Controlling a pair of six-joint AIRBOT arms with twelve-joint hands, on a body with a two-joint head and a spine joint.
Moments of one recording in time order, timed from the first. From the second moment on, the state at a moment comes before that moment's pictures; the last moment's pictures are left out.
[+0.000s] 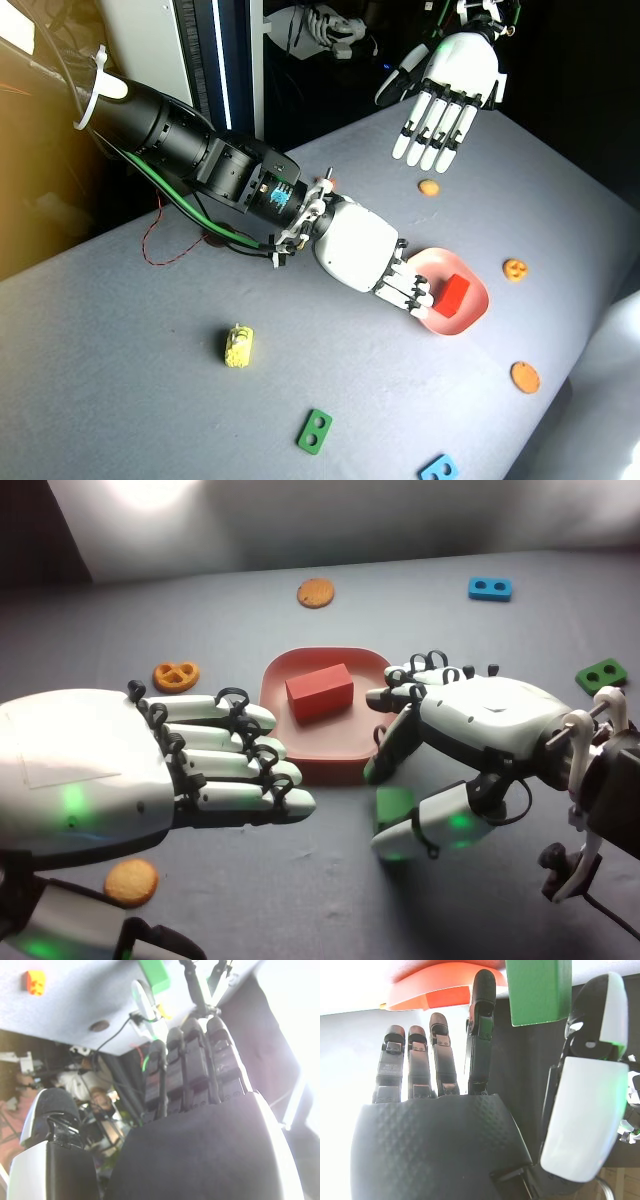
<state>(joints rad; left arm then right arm) 0.41 -0.58 0.74 0.88 -0.62 0.29 -0.43 -1.20 0.97 0.67 0.59 -1.27</state>
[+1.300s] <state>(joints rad) 0.40 -0.58 0.75 0.89 -0.62 0.29 -0.22 -1.30 1.13 0.54 0.57 -1.34</state>
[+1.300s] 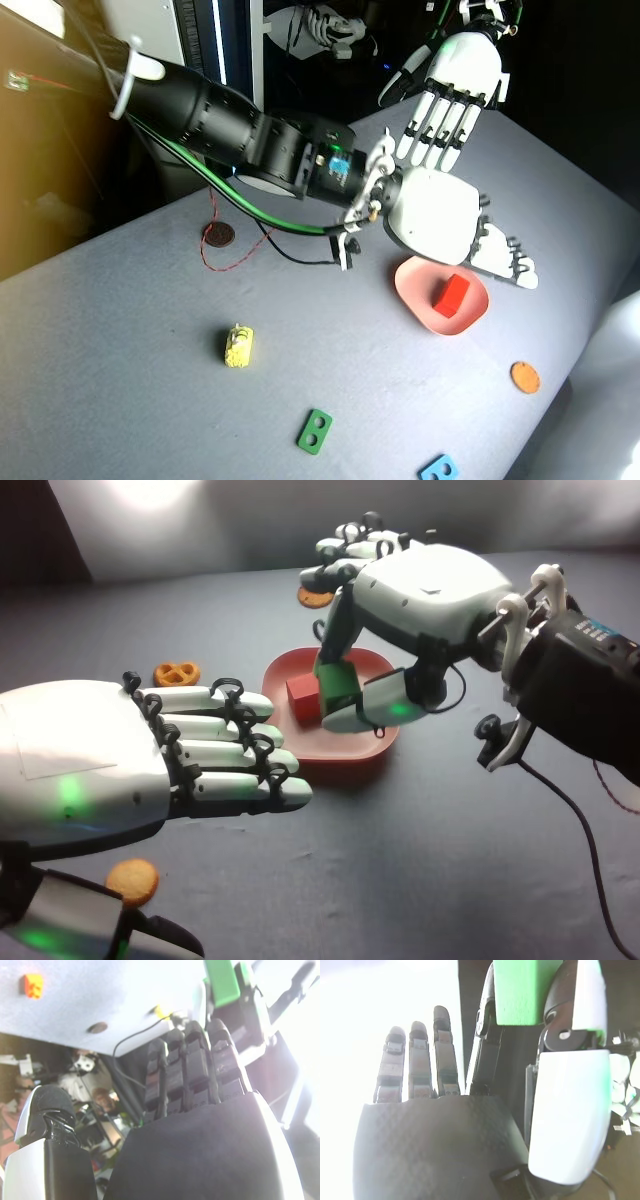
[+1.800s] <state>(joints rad) 0.40 -0.58 0.75 0.90 -0.62 0.29 -0.24 -1.37 1.21 0.54 0.55 -1.32</state>
